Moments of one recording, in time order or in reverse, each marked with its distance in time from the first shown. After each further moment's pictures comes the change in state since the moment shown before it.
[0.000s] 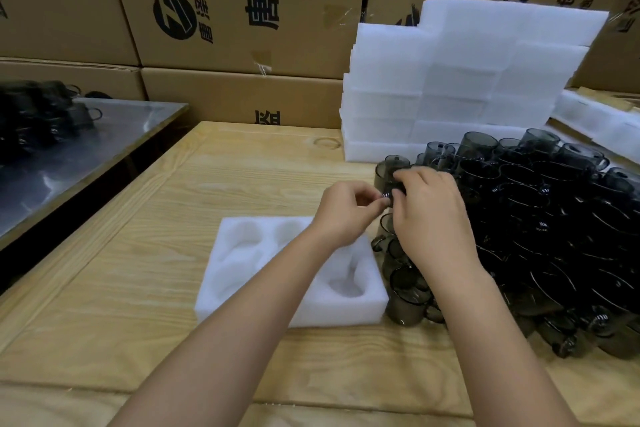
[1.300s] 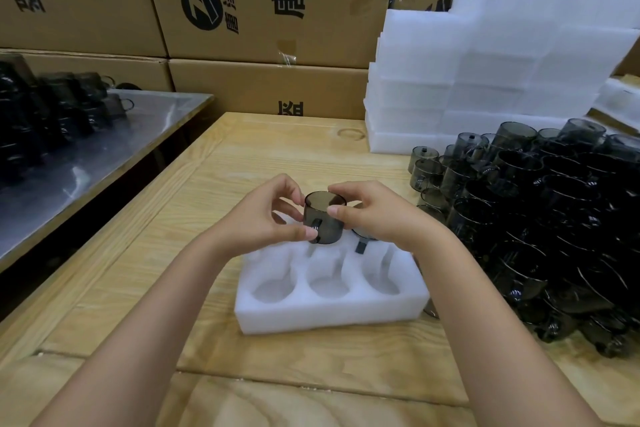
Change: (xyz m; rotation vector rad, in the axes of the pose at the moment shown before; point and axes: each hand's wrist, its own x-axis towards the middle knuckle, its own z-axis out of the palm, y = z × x) left_hand -0.058 -0.039 -0.140 0.116 -0.128 0.014; right_hand 0.024 -0.045 0.058 0.774 -0.716 0.033
